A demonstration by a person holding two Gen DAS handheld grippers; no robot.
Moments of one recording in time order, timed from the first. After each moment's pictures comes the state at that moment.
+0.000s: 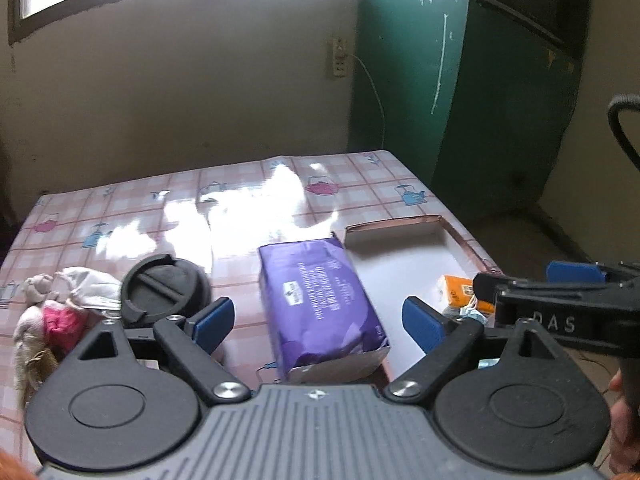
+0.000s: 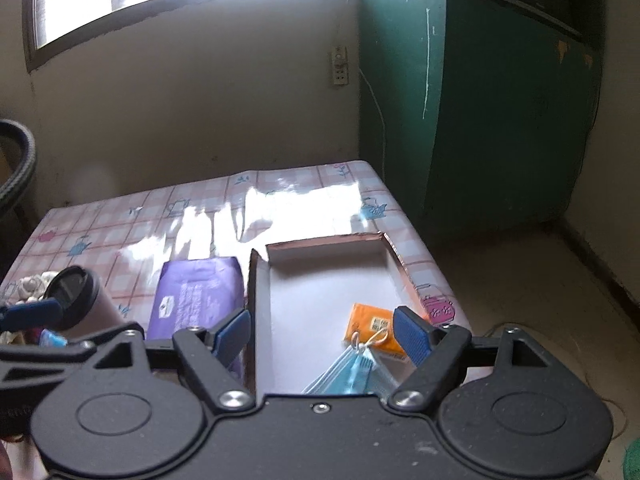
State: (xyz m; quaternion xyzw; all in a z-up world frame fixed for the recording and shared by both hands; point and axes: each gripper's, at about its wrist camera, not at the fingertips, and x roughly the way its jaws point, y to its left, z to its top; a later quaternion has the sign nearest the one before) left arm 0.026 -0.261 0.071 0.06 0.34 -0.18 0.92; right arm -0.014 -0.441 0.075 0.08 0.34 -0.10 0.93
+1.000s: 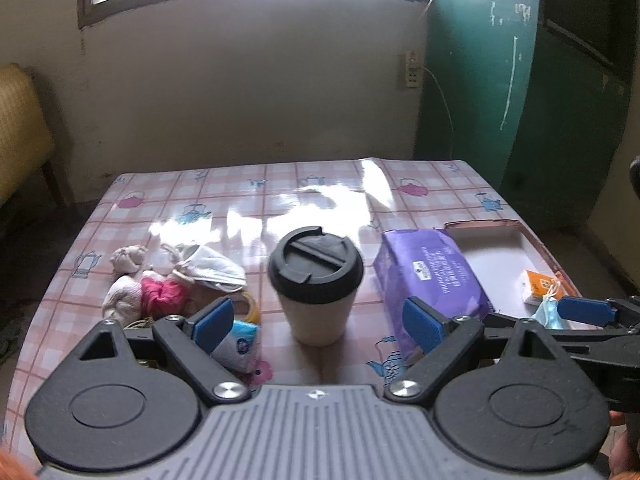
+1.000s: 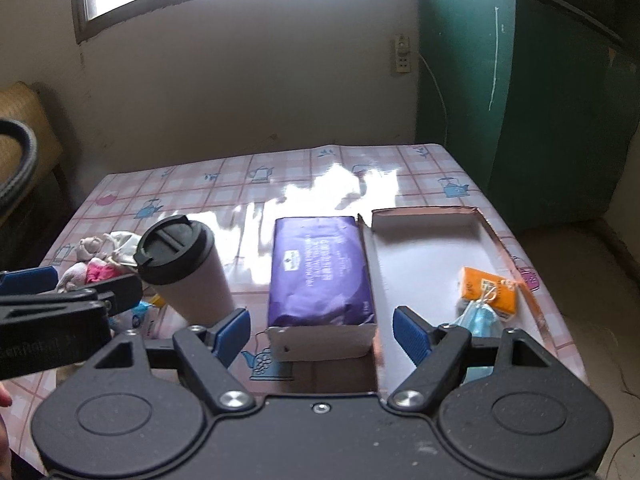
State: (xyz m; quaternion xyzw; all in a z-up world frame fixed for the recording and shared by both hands) left arm 0.012 -0.162 0.074 0.04 0.33 -0.11 0.94; right arm -0.017 -0.336 0.067 0.07 0.35 -0.05 0.93
